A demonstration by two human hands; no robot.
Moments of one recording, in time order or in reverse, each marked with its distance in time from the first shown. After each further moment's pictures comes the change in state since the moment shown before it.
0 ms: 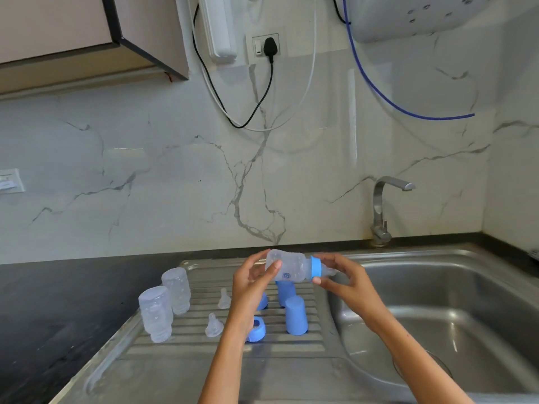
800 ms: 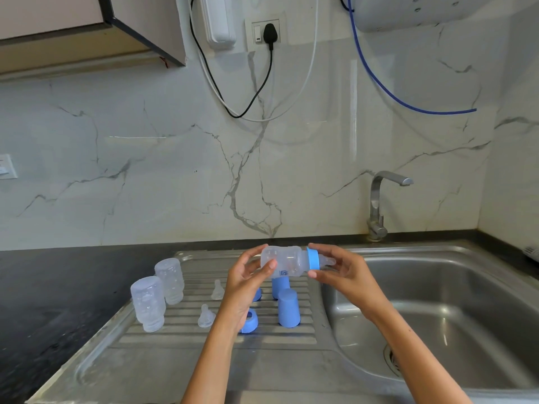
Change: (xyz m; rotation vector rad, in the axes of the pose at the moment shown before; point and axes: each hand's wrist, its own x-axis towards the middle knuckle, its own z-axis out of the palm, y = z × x) left_hand -0.006 -0.003 -0.002 -0.092 -0.096 -0.024; right_hand -0.002 -0.010 -0.011 0.232 -0.093 -0.025
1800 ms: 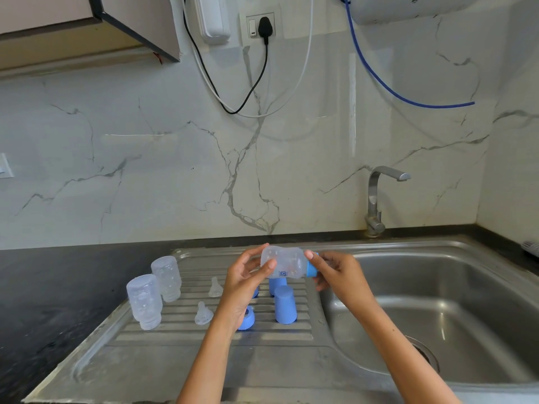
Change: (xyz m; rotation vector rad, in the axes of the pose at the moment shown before) left_hand -0.003 0.000 0.005 0.047 -0.019 0.008; right_hand 0.003 -0.001 0.016 -0.128 0.127 0.165
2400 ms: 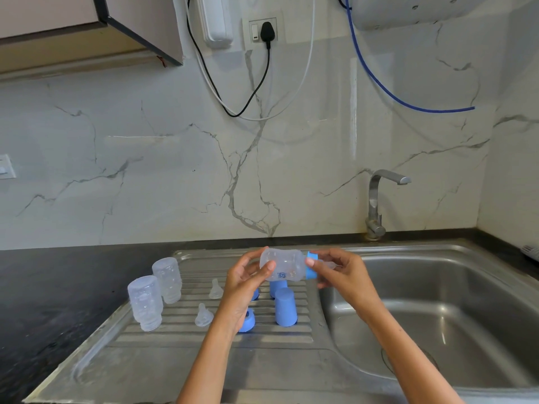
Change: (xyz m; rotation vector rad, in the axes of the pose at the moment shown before) left_hand -0.001 0.003 0.002 -0.039 0.021 -0.047; right_hand -0.003 -0.005 -0.009 0.152 0.004 -0.063
